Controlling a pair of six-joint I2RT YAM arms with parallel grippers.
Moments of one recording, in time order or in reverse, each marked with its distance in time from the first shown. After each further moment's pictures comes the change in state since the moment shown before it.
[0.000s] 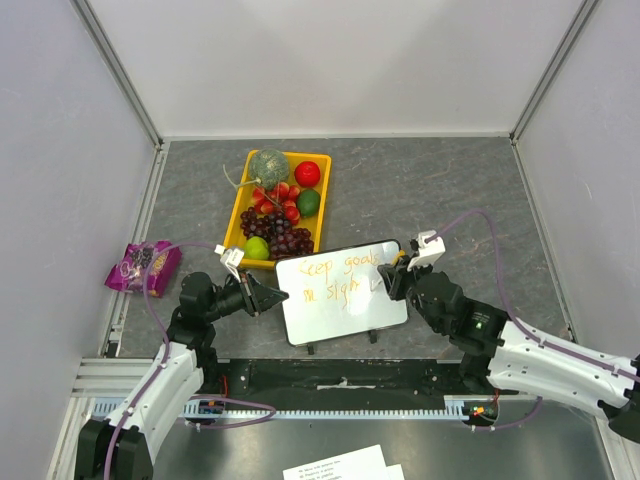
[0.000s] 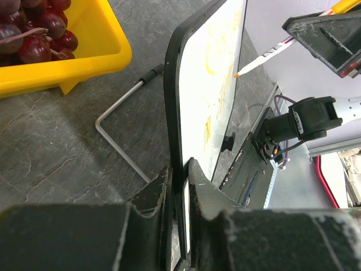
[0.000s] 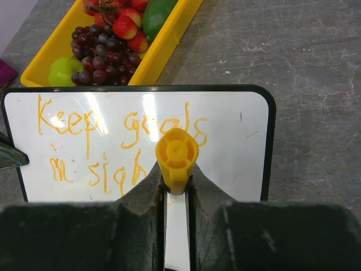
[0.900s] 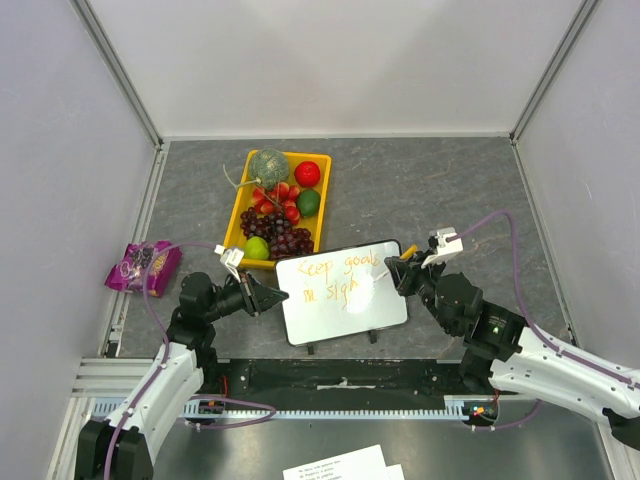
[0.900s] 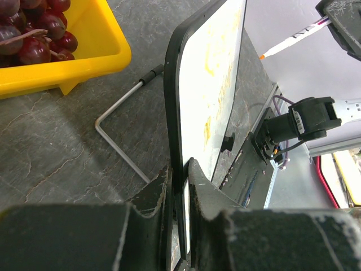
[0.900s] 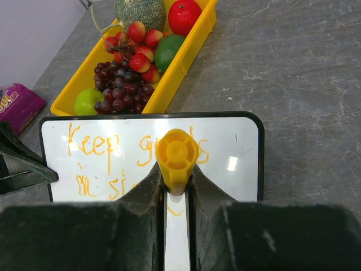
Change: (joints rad) left arm 0.000 -0.004 0.000 0.000 0.000 0.000; right arm -0.001 -0.121 0.040 -0.040 0.025 -0.014
